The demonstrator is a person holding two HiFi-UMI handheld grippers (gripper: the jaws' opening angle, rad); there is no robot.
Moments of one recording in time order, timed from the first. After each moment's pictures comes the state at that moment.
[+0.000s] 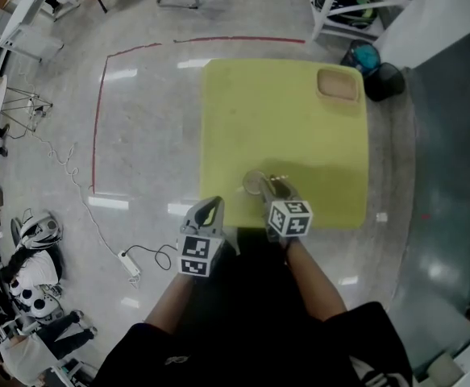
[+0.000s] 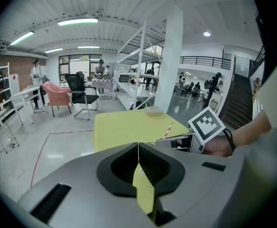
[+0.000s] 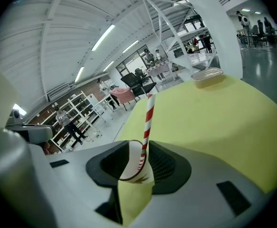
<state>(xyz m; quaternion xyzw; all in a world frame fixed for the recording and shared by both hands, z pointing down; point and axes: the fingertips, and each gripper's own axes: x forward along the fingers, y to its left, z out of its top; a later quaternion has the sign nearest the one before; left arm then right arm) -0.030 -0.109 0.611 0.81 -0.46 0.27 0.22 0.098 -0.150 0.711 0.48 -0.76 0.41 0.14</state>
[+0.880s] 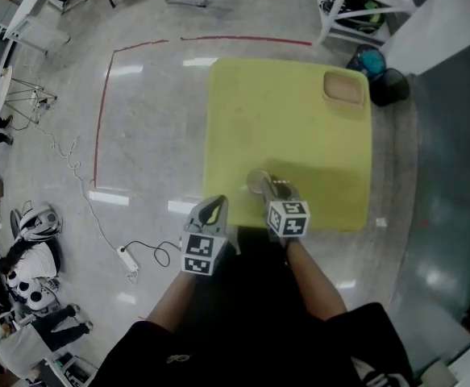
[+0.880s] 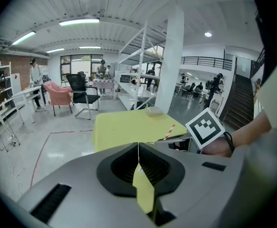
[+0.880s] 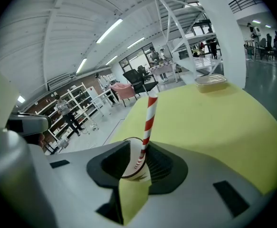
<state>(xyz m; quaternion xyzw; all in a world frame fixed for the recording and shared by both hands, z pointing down) -0.029 -0.103 0.609 0.81 -0.47 0.27 0.23 0.093 -0.146 0.713 0.49 -0.77 0.37 0.19</state>
